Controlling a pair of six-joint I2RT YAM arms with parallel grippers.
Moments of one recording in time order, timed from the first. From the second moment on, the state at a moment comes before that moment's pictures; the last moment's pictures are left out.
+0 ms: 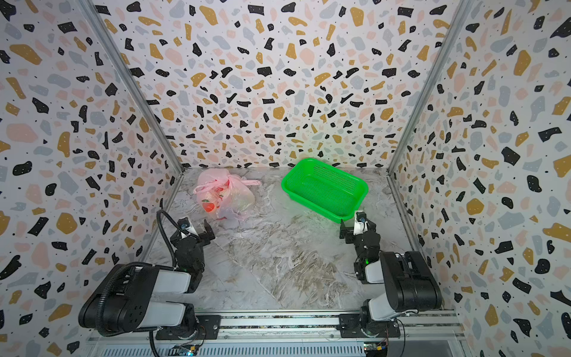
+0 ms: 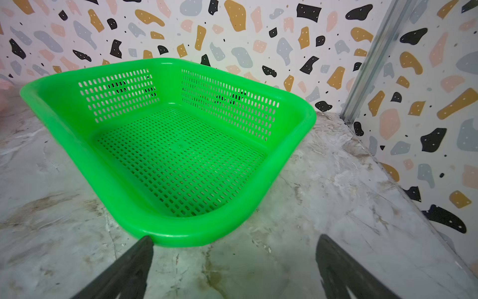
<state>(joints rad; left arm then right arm) -0.11 1.39 0.12 1.11 -0.47 -0.05 0.05 1.49 0.19 1.12 -0.03 -0.07</state>
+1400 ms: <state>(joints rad) -0.12 1.37 0.13 1.07 -0.48 -0.04 0.06 1.48 0.19 1.10 -0.02 -0.07</state>
